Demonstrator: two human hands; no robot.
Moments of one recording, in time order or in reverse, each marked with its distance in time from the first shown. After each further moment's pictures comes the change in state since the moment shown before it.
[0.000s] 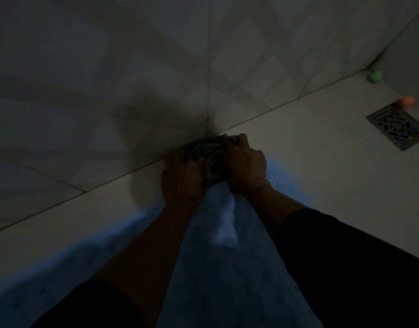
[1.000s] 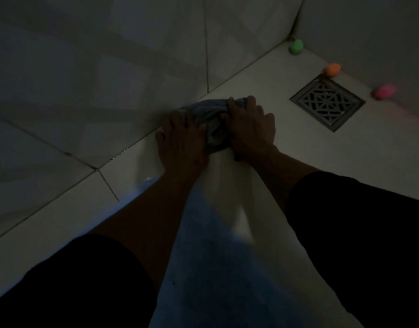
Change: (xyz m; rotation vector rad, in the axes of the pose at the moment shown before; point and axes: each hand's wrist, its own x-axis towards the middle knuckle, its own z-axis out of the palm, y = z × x) left_hand 0.079 0.225 0.078 0.213 0.080 0.256; right_hand 0.064 0.228 -0.030 0.046 0.153 0.255
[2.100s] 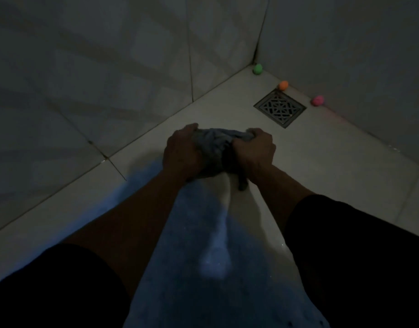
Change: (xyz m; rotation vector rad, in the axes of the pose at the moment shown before) left_hand -0.086 0.003 -0.081 -0.587 -0.212 0.108; right_hand -0.124 0.006 -0.086 0.852 0.097 0.603
